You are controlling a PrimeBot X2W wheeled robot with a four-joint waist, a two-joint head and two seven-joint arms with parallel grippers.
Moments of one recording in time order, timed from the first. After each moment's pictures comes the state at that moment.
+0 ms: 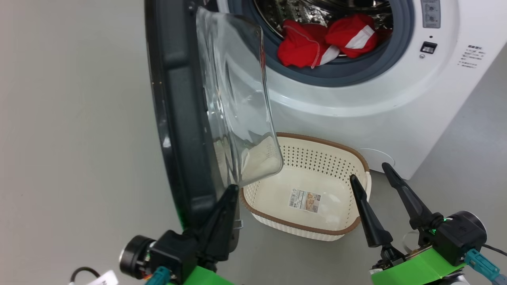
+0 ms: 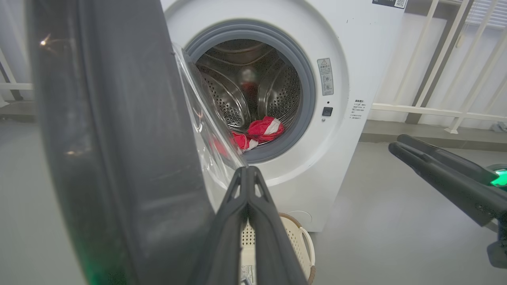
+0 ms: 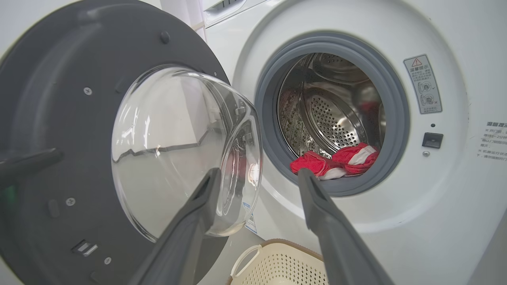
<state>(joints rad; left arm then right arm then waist) -0.21 0.20 -0.58 -0.19 -0.34 0.32 -0.01 0.04 -0.05 0.11 -0.16 0.24 0.12 -0.13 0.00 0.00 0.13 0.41</state>
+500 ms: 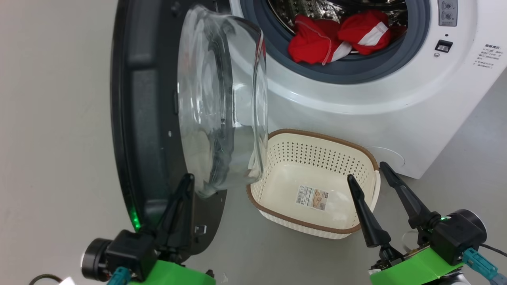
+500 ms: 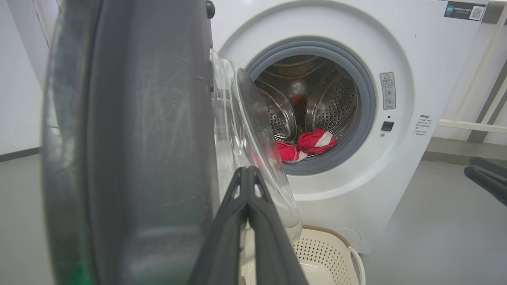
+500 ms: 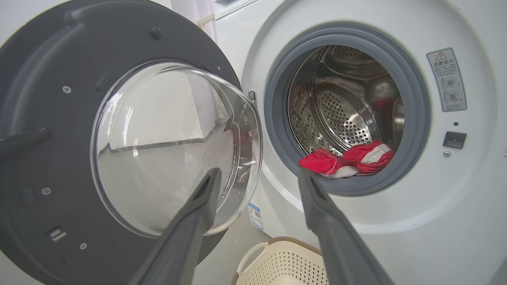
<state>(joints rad) -0.18 0.25 -0.47 -0.19 -0.35 0.37 -0.07 0.04 -0.05 0.12 -0.18 0.22 0.12 -0.10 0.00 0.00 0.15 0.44</state>
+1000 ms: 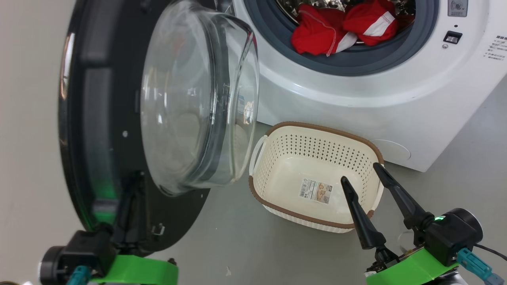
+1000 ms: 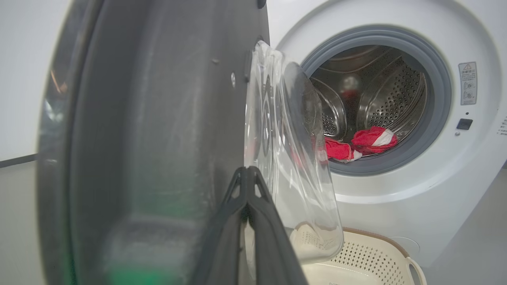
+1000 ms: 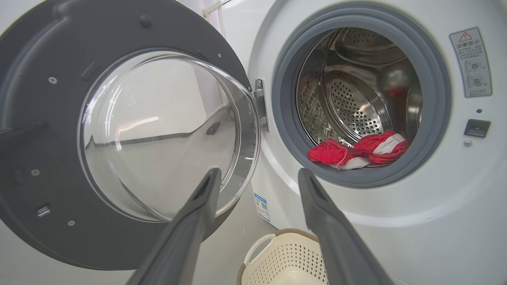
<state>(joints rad) -0.15 0.29 -0.36 -0.16 -0.37 0.42 -0.13 0.04 -0.05 0.14 -0.20 0.21 0.12 -0.07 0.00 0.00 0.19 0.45</state>
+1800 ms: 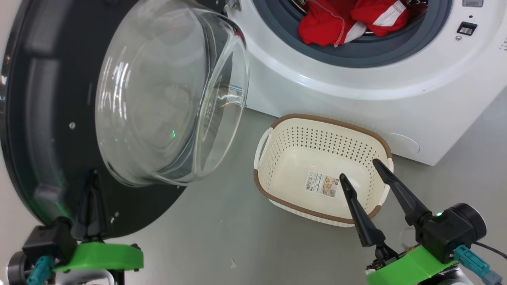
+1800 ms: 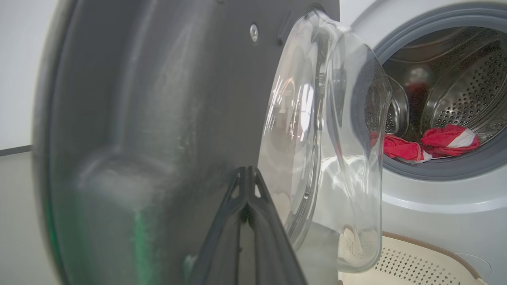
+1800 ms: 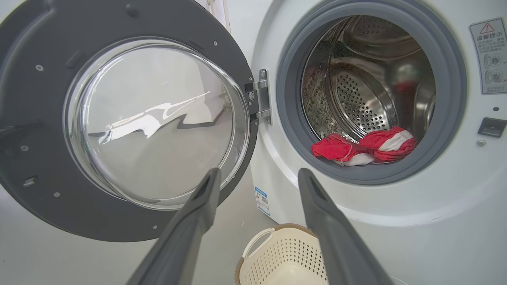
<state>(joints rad) -0.16 0.30 -0.23 0.01 -0.46 0.40 -0.24 0.03 -0.05 0.14 -0.23 0.16 0.12 -0.02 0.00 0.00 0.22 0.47</state>
